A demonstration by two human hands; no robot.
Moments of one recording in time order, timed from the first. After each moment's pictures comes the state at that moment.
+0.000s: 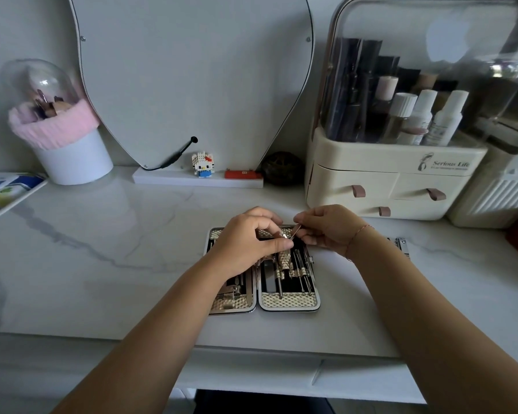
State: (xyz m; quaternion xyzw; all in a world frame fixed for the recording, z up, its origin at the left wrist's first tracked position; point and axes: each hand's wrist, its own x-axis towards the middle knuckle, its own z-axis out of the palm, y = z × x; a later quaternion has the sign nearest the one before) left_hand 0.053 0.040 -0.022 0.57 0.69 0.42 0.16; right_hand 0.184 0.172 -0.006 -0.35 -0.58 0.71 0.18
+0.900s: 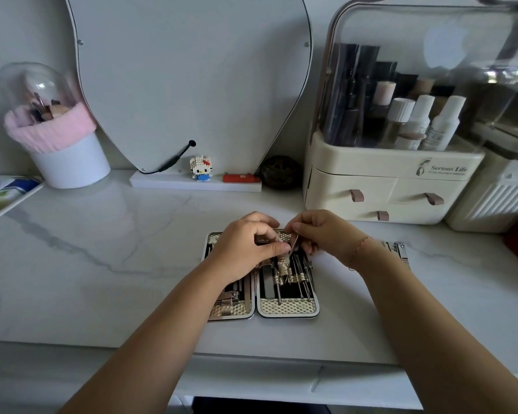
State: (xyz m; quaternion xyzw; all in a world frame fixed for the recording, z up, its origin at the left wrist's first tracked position) left_hand 0.051 0.044 -0.025 0.57 0.69 0.42 0.15; right_hand 0.186 0.163 -0.001 -0.30 -0.80 0.51 0.12
